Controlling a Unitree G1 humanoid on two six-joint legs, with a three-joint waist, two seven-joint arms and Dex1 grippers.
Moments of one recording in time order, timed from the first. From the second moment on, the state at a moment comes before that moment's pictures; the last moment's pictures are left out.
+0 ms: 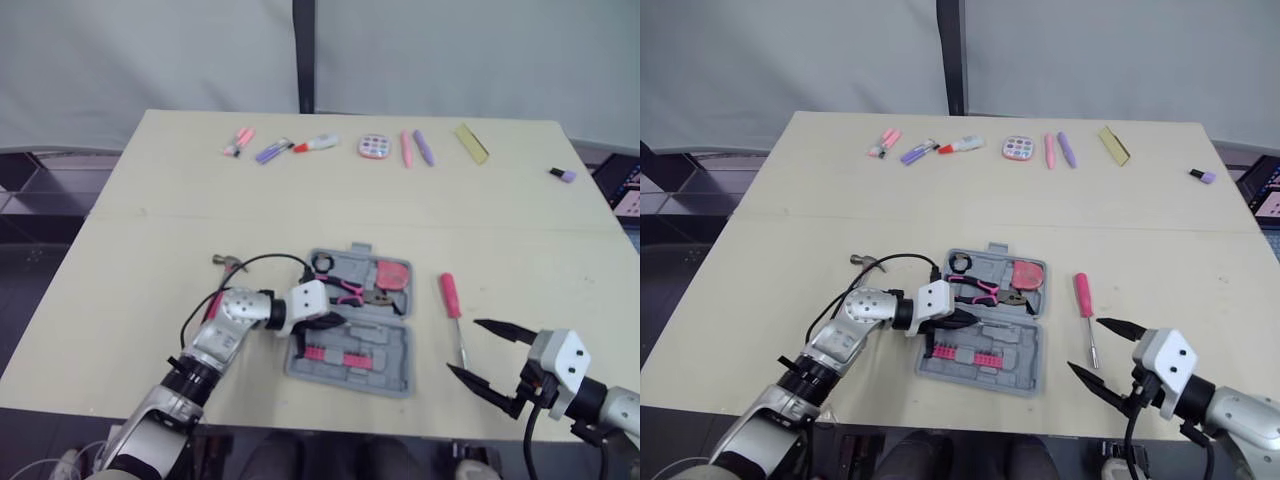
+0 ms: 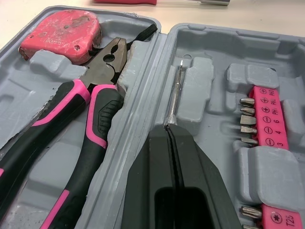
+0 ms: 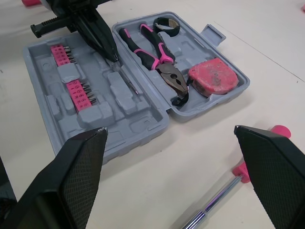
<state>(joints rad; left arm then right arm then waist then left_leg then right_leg) -0.49 0.35 -0.37 0.28 0.02 0.04 -0.95 0.46 -0.69 -0.37 -0.47 0.40 0.10 0.92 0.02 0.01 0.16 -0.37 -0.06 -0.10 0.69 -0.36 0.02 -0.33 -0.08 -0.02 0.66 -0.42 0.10</state>
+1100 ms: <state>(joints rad) -0.50 0.36 -0.43 0.28 0.09 0.05 -0.94 0.49 -0.69 -0.39 -0.47 0.40 0.10 0.92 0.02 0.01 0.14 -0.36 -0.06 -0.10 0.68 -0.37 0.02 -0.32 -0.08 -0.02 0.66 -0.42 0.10</state>
